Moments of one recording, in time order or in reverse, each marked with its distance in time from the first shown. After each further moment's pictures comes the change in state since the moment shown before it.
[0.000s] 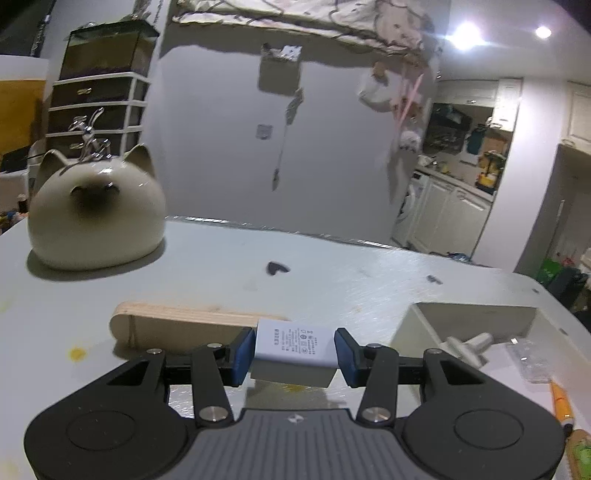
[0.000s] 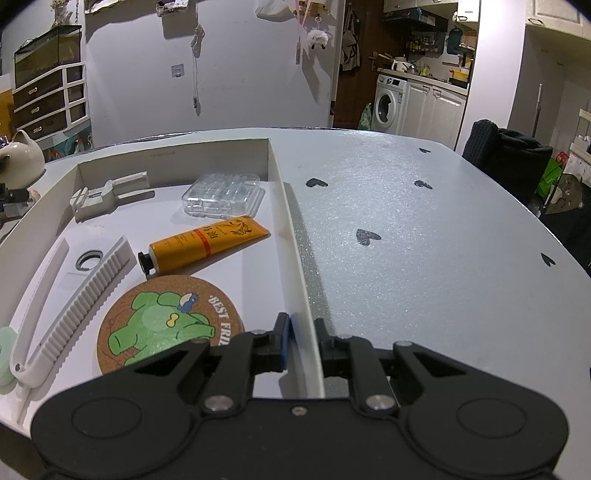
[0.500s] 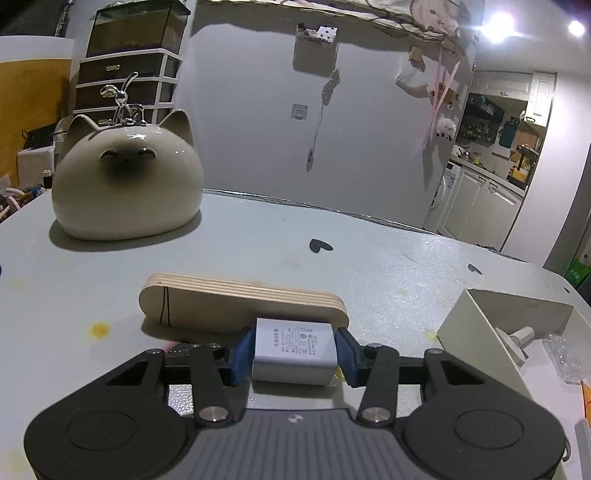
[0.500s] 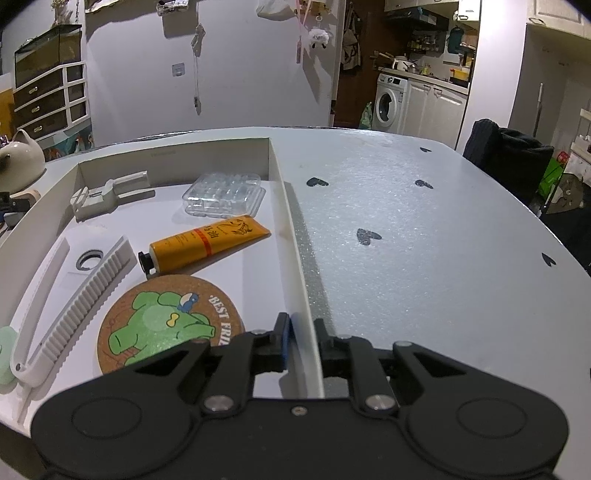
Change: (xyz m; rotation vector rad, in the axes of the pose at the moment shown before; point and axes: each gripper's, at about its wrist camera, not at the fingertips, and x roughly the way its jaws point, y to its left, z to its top) left arm 0.018 0.021 -0.008 -0.047 0.063 0.106; right arm 0.001 -0.001 0.000 -0.002 0.001 0.001
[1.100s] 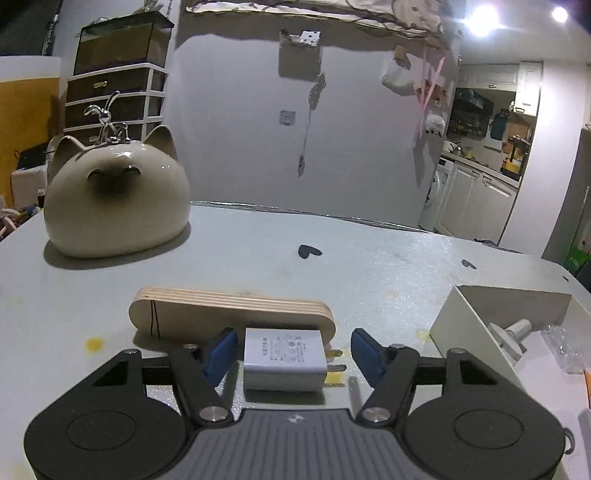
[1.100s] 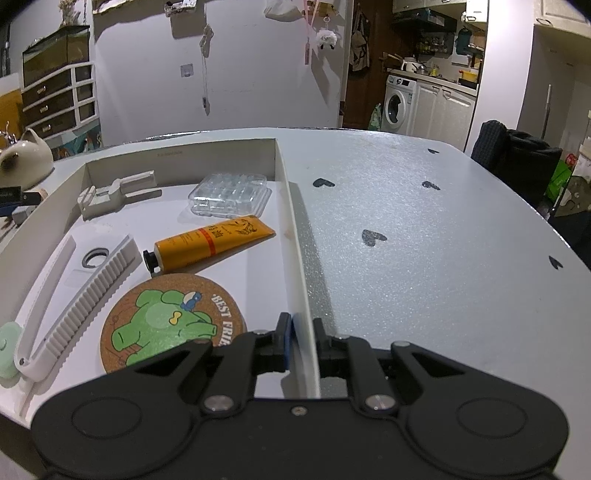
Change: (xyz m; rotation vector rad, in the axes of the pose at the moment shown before) left arm 0.000 -0.013 0.000 0.063 -0.020 0.005; right arm 0.000 -0.004 0.000 -0.016 -0.002 0.028
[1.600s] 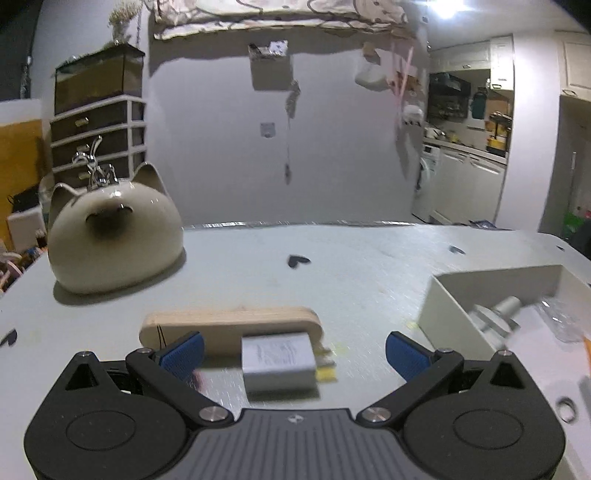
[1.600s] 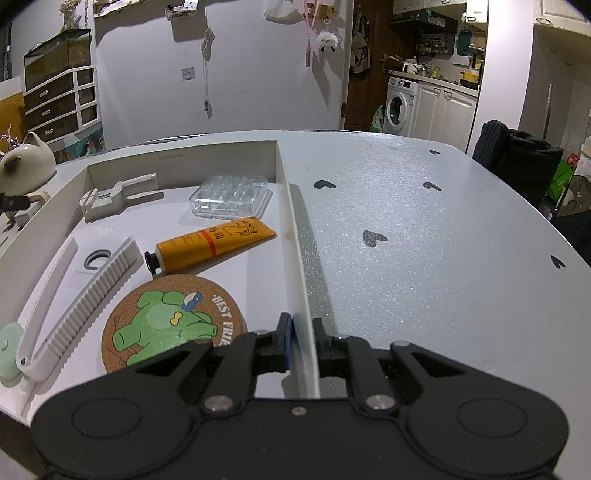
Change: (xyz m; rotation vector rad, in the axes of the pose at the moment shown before) left arm -0.017 -0.015 0.003 0.130 -0.032 0.020; right arm 0.000 -0.004 -0.002 0.009 -0.011 0.018
